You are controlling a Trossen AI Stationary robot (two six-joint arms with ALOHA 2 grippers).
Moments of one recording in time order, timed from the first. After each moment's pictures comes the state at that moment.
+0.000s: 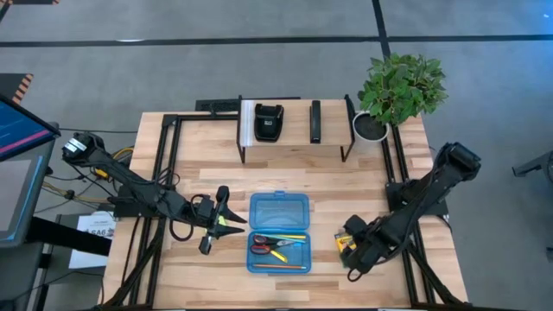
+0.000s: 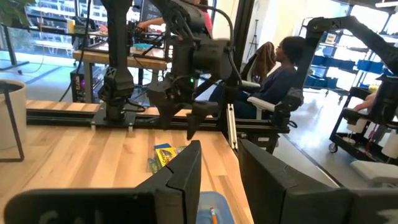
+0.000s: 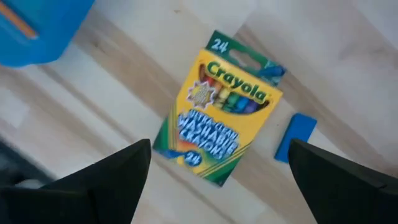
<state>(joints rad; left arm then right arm) -0.52 1.10 0.53 0.57 -0.29 -0.17 0.75 1.51 1.06 -0.98 0.09 1.63</state>
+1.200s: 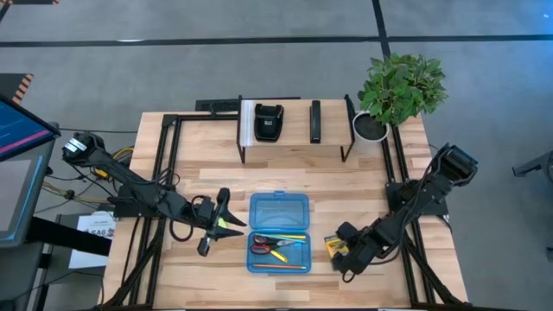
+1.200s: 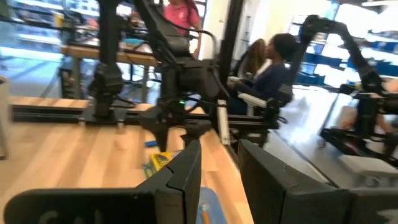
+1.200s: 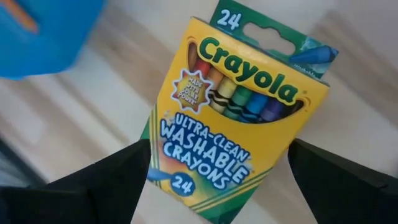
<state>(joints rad) -0.52 1.10 0.53 0.56 -0.25 -0.18 0.74 1.56 0.84 -0.49 0.11 1.63</state>
